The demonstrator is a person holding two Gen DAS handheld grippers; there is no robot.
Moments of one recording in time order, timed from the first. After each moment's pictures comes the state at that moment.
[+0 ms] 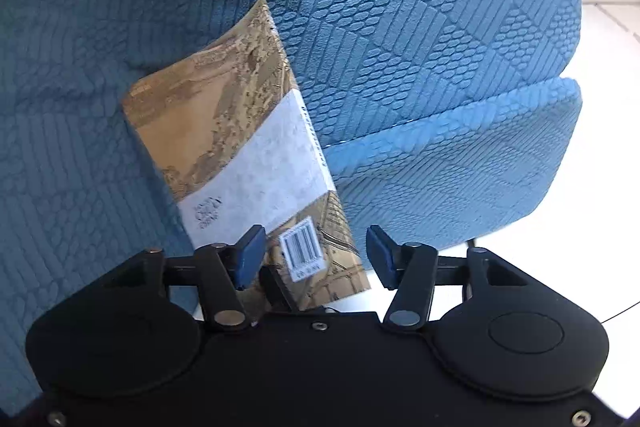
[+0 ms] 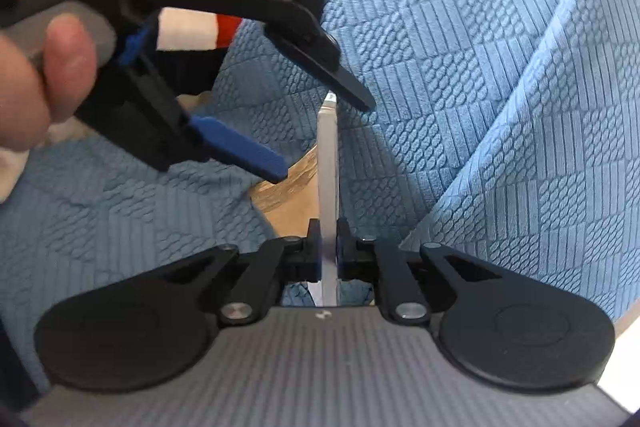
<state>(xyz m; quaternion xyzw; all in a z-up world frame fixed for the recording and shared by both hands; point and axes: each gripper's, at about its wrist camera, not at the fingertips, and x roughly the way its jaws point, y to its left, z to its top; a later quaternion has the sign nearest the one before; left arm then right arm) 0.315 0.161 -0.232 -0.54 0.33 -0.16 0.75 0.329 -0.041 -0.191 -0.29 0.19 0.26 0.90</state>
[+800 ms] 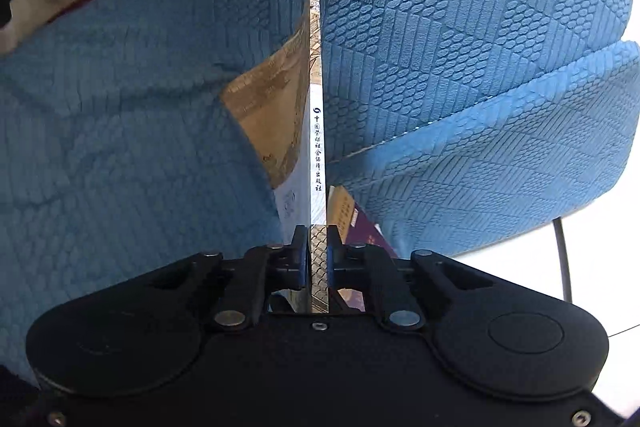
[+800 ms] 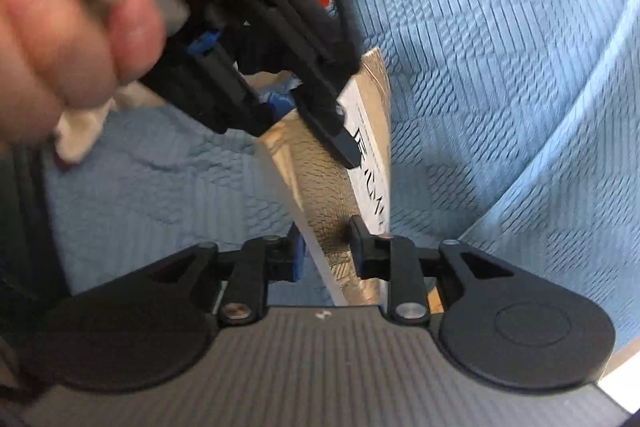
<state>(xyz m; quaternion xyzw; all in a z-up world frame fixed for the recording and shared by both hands) 0.279 0.162 -0.231 -0.47 0.40 -0.06 0.79 0.306 -0.039 -0.200 -0.27 0.25 0.33 0.87</state>
